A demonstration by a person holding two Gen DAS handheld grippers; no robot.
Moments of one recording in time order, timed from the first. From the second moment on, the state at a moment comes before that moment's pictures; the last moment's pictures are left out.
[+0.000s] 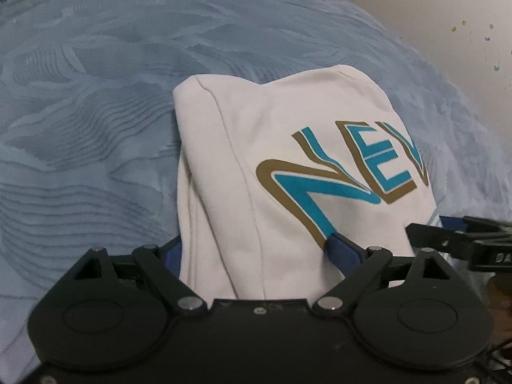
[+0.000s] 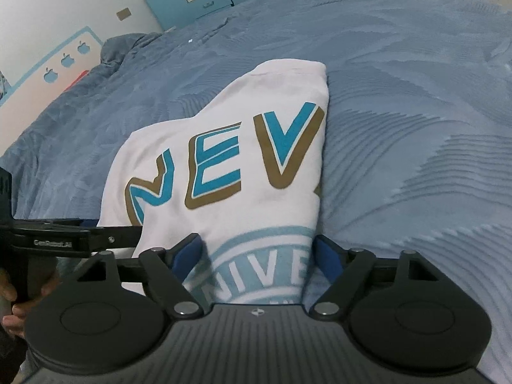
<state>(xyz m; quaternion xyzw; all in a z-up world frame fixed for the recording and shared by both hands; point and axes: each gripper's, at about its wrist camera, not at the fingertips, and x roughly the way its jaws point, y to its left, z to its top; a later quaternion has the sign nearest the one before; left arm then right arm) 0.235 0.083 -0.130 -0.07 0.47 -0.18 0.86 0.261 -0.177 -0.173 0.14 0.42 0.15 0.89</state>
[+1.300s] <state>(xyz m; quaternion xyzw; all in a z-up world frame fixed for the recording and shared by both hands) 0.204 0.085 -0.086 -0.10 0.39 -0.19 0.89 0.243 -0.155 -0.102 0.09 0.35 0.15 0.92</state>
